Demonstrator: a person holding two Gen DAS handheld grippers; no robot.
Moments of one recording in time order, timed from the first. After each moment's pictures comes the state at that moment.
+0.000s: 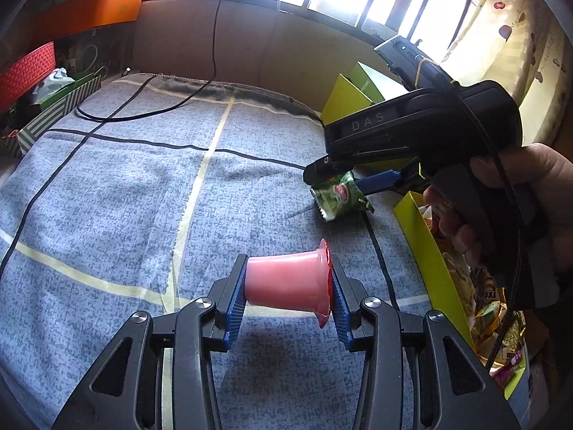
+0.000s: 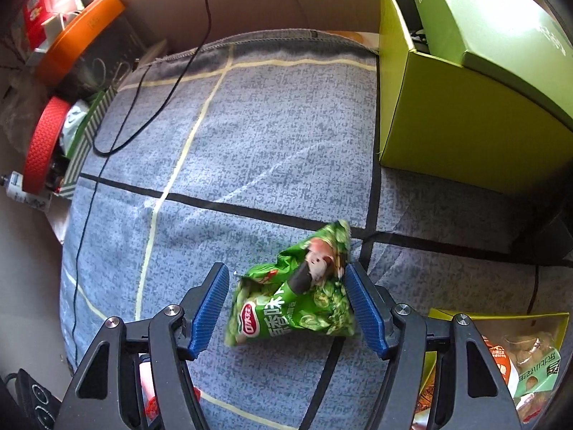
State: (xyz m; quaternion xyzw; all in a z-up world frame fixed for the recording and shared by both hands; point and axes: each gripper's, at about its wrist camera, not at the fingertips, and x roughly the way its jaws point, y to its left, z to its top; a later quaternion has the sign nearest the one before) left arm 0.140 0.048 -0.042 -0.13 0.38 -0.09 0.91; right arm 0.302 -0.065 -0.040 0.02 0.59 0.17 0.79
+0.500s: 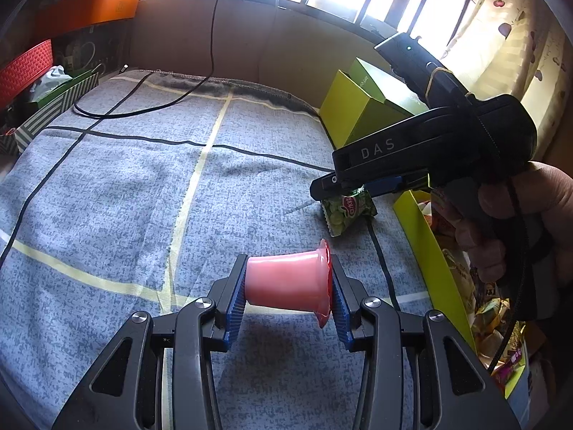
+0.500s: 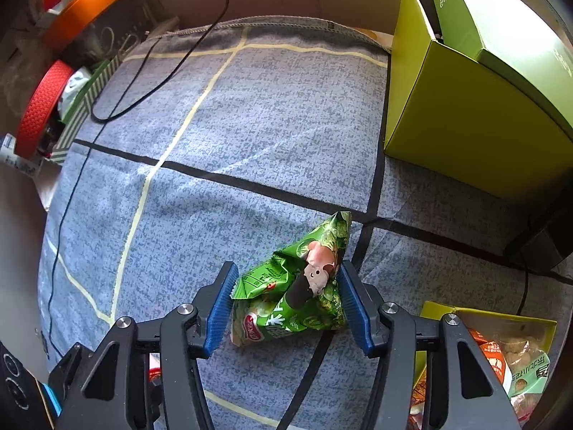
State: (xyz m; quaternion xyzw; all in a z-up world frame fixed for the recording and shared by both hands) left arm 0.143 0.049 -0.046 -0.13 0.38 -0.09 0.91; right arm 0.290 -0.059 -0.043 -0.04 0.59 0.18 0.79
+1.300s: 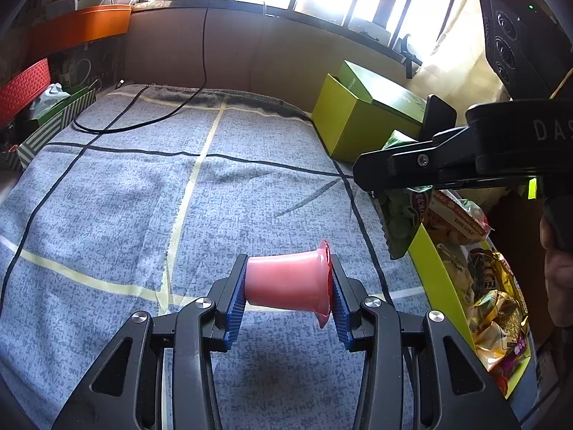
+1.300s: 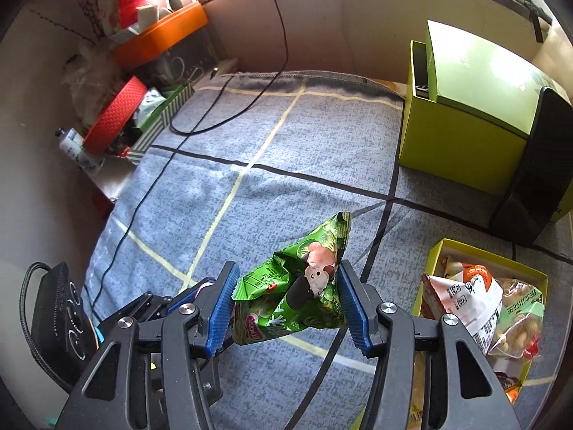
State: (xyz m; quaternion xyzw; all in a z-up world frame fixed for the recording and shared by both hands) left arm 0.130 0.036 -0.036 -0.10 0.37 -0.09 0.92; right arm 0.205 -0.072 0.020 -0.01 0.50 0.25 0.83
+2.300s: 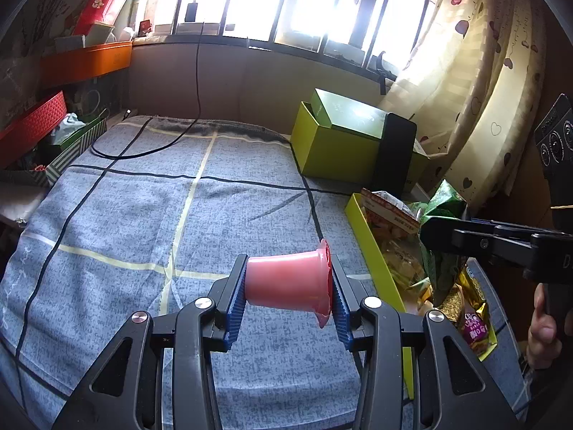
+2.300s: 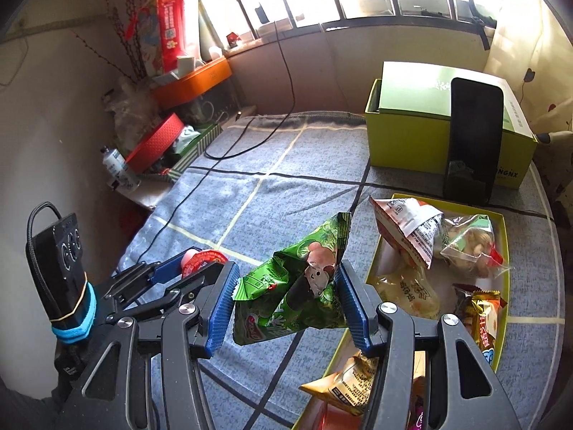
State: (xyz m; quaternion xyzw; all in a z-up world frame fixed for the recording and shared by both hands) left arm 0.067 0.018 0.014 -0.09 0.34 -0.09 0.93; right arm 0.095 -0.147 0.045 0.04 0.40 0.28 0.87
